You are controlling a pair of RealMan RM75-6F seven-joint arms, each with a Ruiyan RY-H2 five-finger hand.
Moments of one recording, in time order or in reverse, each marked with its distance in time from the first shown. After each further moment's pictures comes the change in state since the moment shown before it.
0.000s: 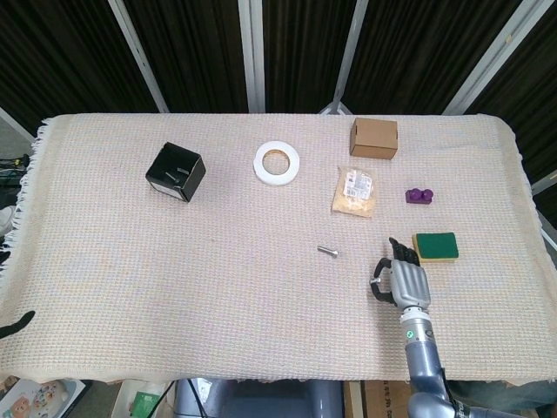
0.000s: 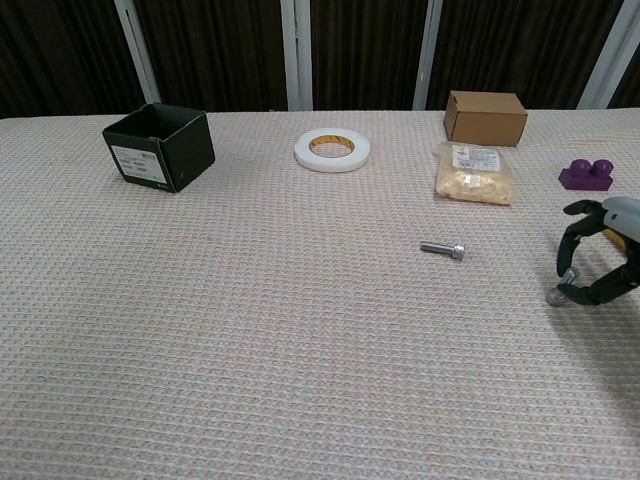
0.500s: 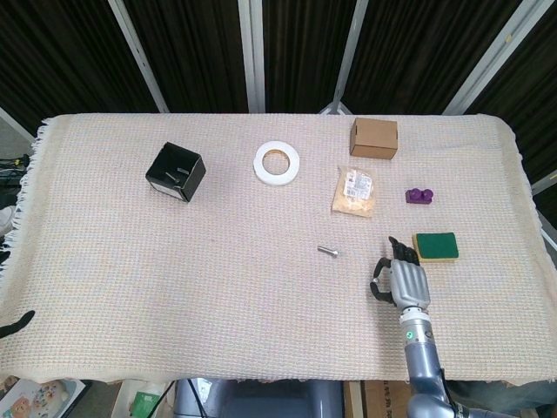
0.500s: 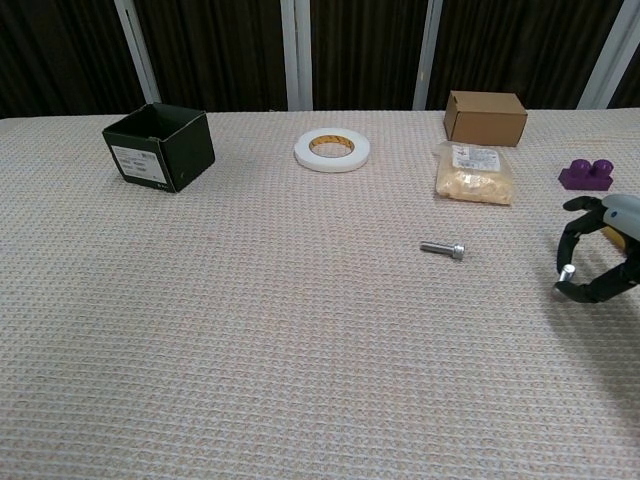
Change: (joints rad) left arm -0.001 0.000 0.000 0.000 -0.001 -0.002 0.002; right arm -0.013 -0.011 0.004 0.008 -0.033 0.008 0.005
